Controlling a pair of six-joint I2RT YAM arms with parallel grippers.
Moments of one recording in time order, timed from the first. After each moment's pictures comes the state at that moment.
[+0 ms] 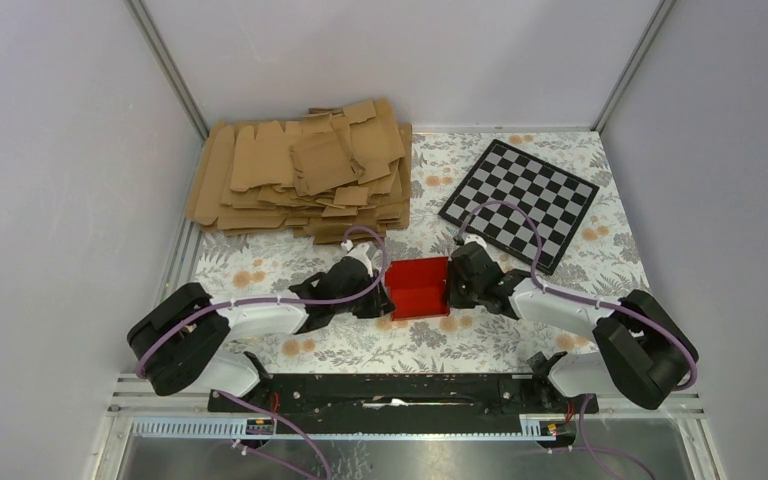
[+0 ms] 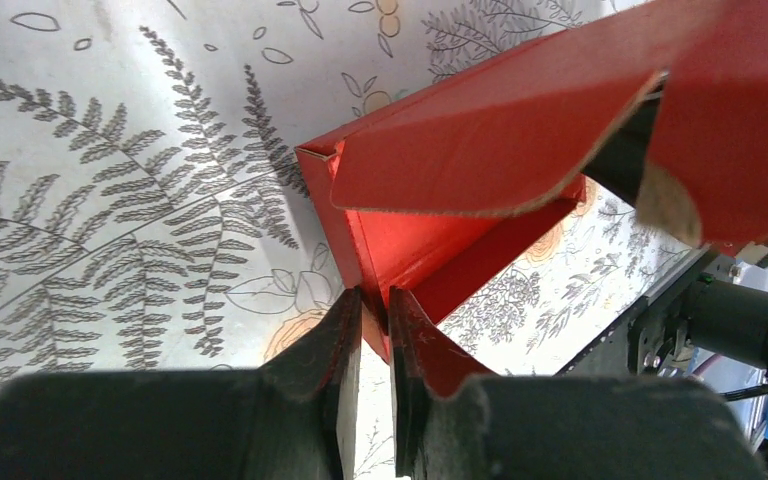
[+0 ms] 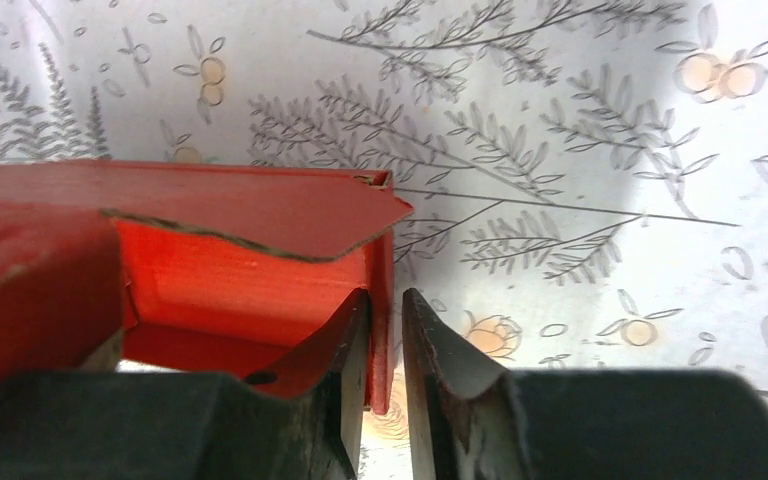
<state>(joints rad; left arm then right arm) -0.86 1.39 0.50 0.17 0.09 -0.85 0.69 1.34 0.55 -0.15 0.03 0.65</state>
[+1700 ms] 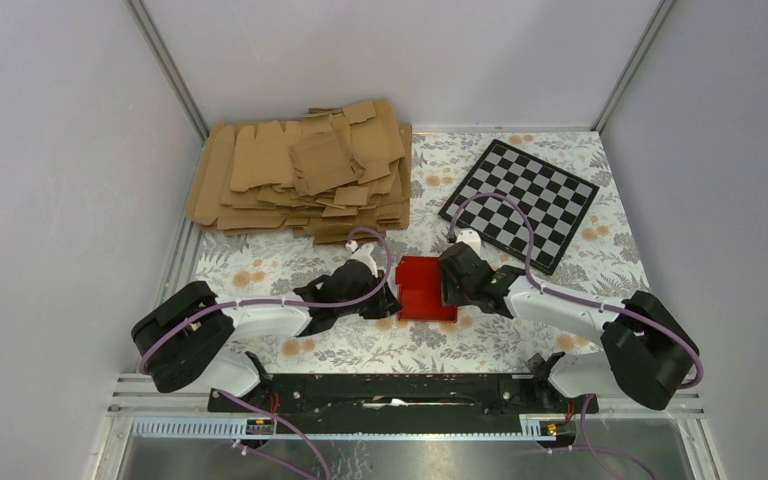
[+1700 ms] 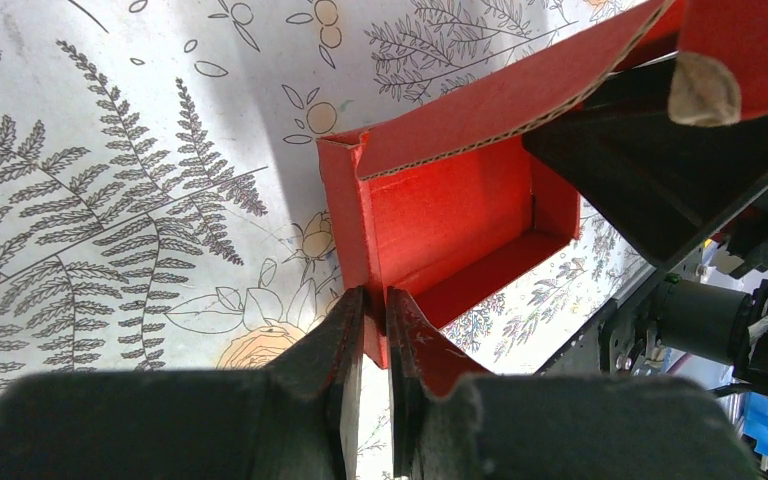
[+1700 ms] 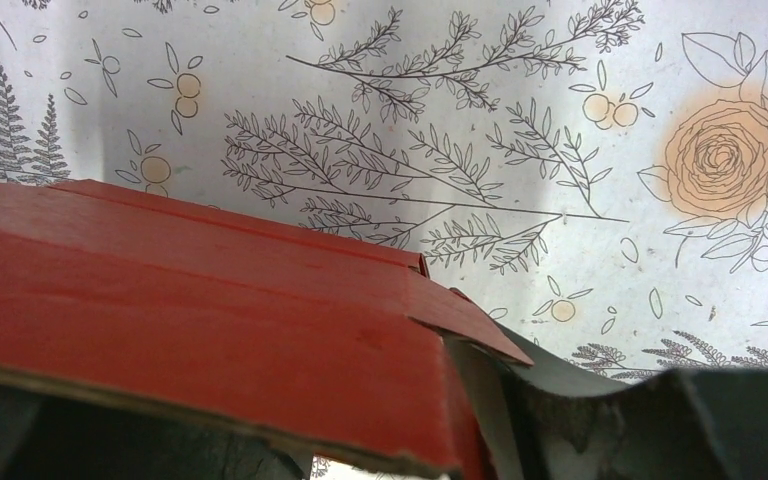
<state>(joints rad) -0.91 1.41 0.50 0.26 0.06 -0.89 0.78 1.33 0.65 -0.32 0.27 0.58</state>
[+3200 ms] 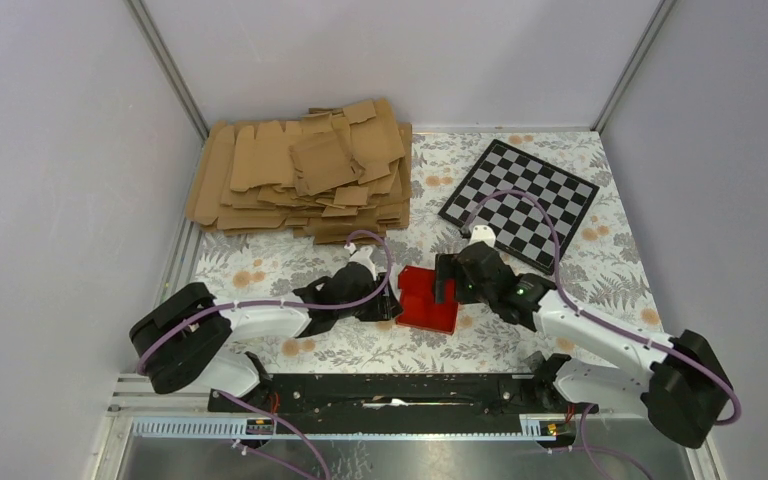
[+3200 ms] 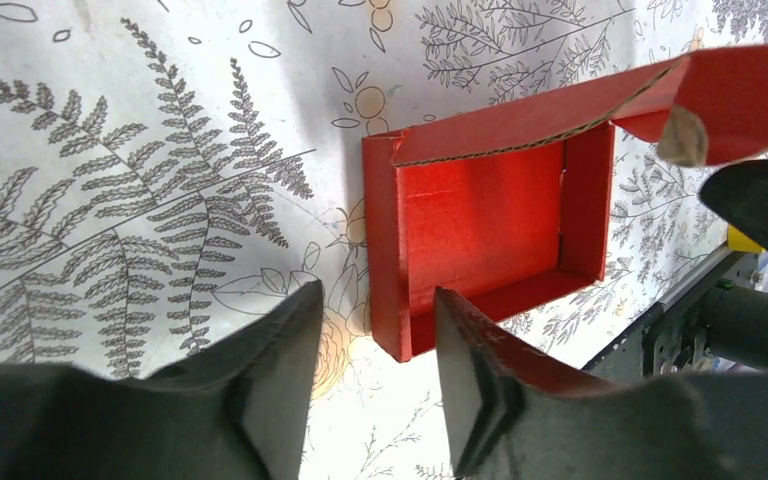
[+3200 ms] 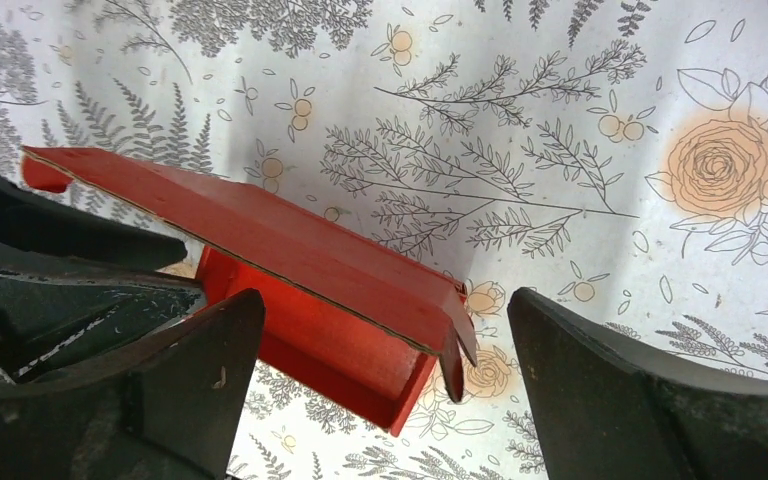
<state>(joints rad) -0.92 1.41 0.50 0.21 0.01 -0.87 0.78 1.11 0.63 -0.35 0.22 0.60</state>
